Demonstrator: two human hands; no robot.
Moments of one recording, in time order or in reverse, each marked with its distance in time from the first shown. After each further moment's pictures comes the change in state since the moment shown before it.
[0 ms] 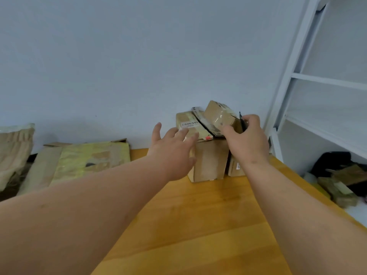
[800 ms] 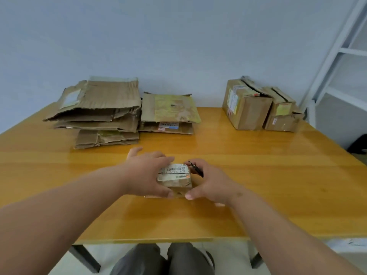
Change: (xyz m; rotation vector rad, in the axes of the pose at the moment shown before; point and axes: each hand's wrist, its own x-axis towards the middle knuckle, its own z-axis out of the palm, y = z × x) left_hand -0.336 -0.072 -0.041 -0.176 -0.483 -0.086; right_hand -0.311 -0.047 0.001 0.067 -1.150 -0.077
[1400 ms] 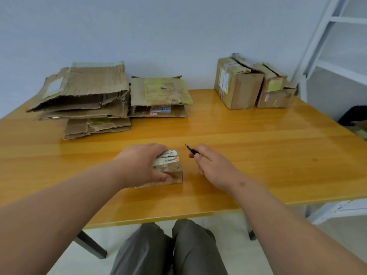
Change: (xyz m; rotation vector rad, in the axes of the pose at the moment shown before) left_hand -0.006 0.008 0.016 -0.129 0.121 0.019; right_hand -0.023 0.009 0.012 -0.055 0.203 0.020
